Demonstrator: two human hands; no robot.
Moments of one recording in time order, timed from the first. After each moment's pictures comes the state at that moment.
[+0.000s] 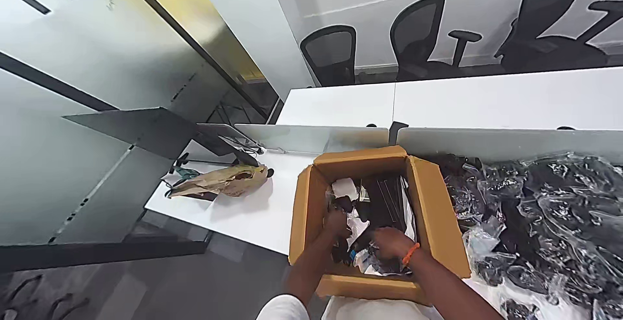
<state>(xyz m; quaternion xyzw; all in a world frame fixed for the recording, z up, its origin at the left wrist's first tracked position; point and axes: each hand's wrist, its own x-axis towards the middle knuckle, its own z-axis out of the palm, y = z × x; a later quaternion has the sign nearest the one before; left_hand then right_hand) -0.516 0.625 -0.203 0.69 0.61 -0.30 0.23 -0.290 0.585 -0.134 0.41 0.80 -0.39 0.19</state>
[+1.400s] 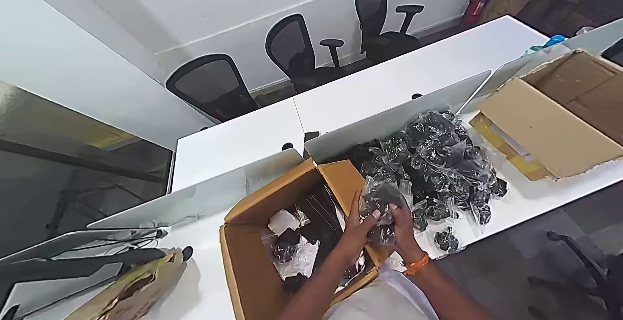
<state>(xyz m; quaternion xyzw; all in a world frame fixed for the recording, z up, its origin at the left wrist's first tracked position) -0.276 0.587 -0.035 0.43 0.37 0.17 0.81 -0.150 0.520 -0.082 0.52 0.16 -0.38 -0.75</state>
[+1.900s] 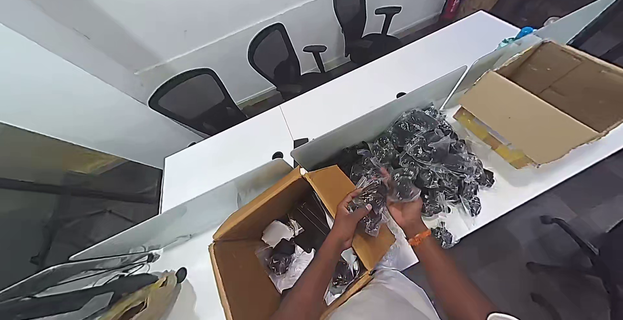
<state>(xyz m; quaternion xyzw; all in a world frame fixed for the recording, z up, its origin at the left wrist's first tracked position) -0.243 0.618 -0.061 0.44 0.34 0.23 0.80 -0.066 0.543 -0.110 0.26 0.08 -0.47 -0.84</state>
